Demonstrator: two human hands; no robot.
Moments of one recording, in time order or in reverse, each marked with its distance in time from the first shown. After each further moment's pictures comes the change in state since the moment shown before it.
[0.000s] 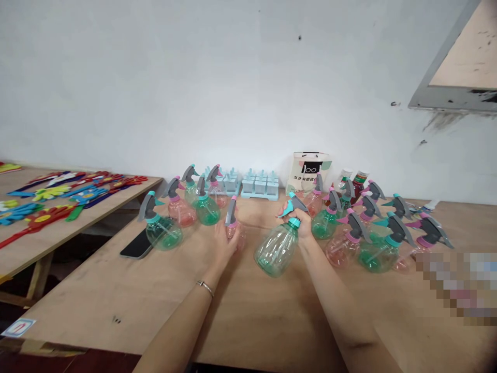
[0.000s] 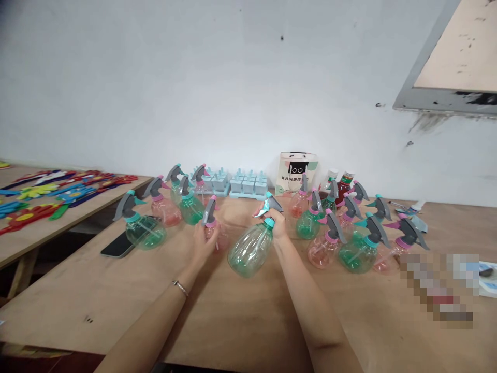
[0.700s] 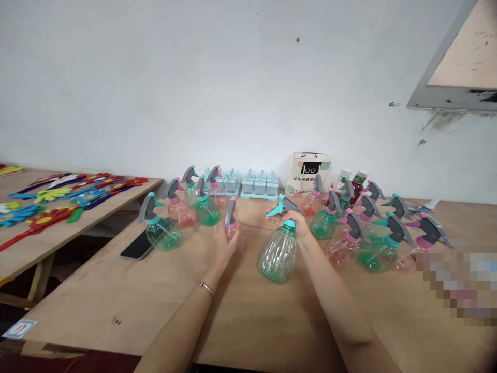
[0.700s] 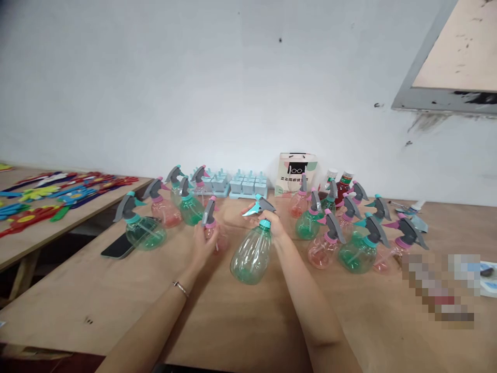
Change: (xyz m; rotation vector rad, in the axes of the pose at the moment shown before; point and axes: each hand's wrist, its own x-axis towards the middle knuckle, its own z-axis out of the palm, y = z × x) left_hand -0.001 -0.006 0.002 -0.007 0.020 0.023; right_hand -0.003 -0.008 0.011 0.054 -0.144 0.149
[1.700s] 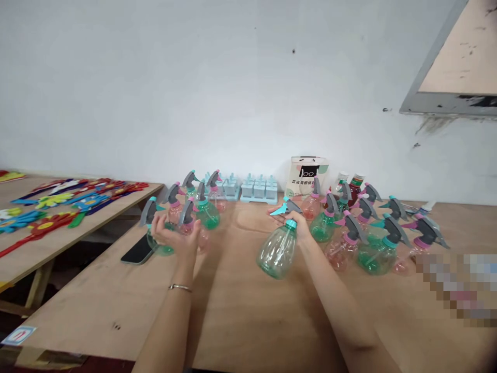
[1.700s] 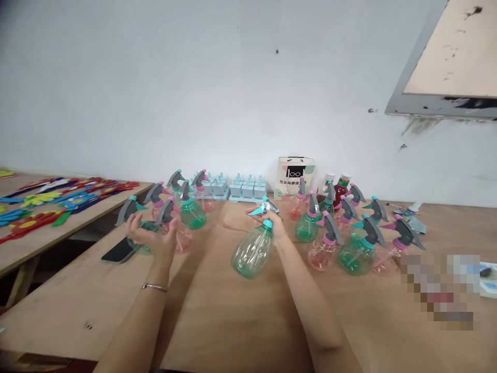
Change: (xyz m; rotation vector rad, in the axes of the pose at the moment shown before) left_hand 0.056 -0.016 -0.073 0.204 0.553 -0.001; right_hand 0.005 0.016 -0.023 0.054 0.116 -0.072
